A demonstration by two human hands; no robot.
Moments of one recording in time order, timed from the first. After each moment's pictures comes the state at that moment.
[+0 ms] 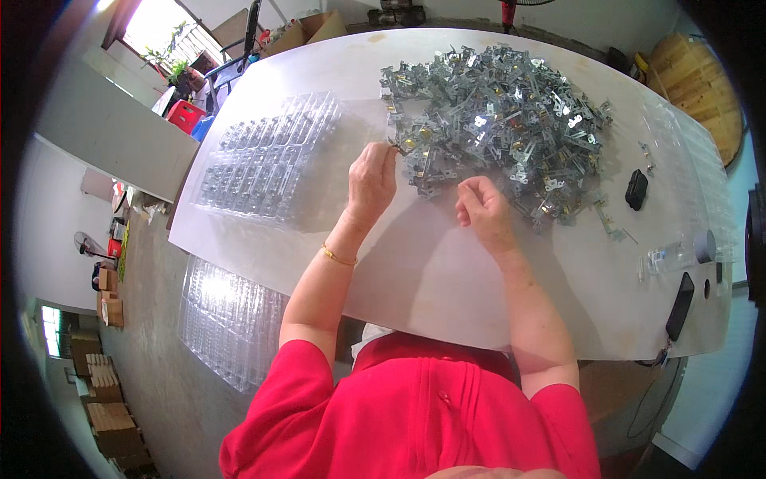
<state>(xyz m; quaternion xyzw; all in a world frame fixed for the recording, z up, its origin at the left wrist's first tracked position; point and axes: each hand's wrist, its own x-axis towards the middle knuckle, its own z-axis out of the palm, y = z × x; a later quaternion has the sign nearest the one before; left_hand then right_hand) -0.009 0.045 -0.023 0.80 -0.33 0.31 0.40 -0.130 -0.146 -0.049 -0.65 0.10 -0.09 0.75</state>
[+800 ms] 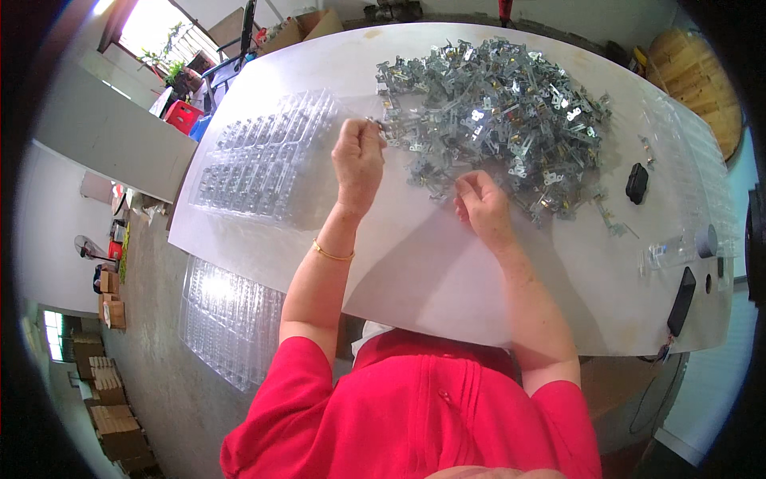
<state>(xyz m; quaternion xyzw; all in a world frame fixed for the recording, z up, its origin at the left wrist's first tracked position) -0.010 0.033 0.010 0.74 -0.18 0.16 0.62 -0.131 -0.145 -0.044 -0.65 0.13 -0.09 0.74</state>
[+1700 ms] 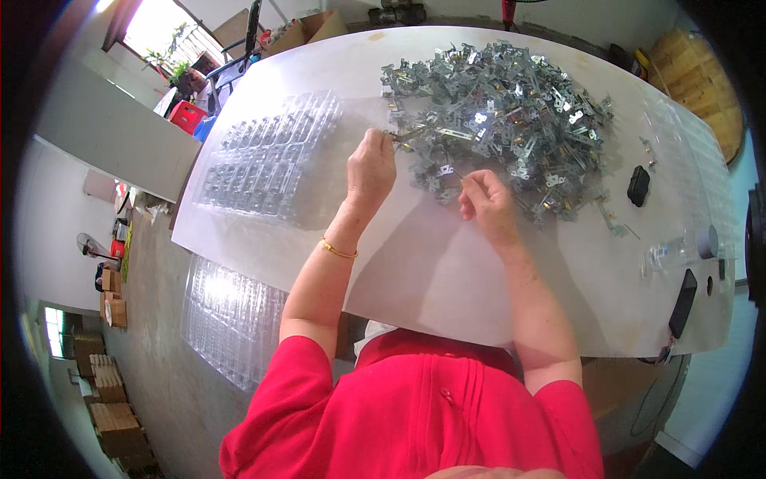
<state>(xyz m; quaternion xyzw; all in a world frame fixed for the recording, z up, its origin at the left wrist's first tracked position) 0.001 0.042 -0.019 0.86 -0.22 0.25 0.38 -0.125 -0.152 -0.055 -0.61 0.09 -0.09 0.78</state>
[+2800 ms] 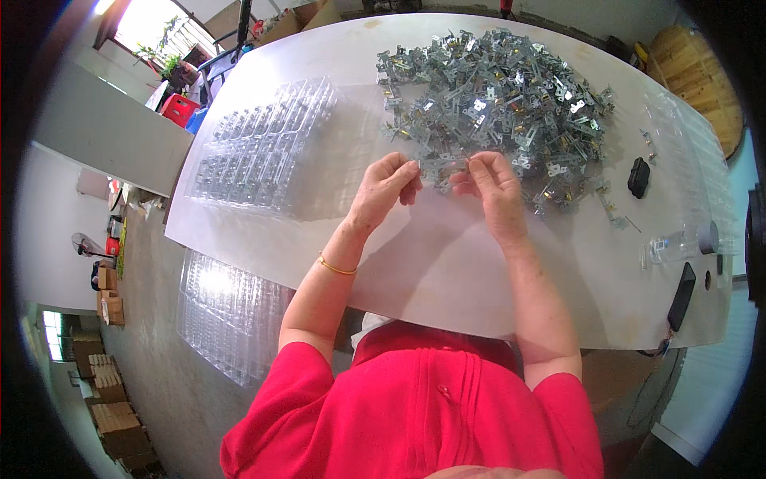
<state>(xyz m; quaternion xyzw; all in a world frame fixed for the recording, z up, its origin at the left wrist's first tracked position) -0.049 0.047 -0.014 0.67 -0.15 -0.24 0.69 -0.131 -0.150 -0.035 -0.54 0.04 -0.14 0.83</state>
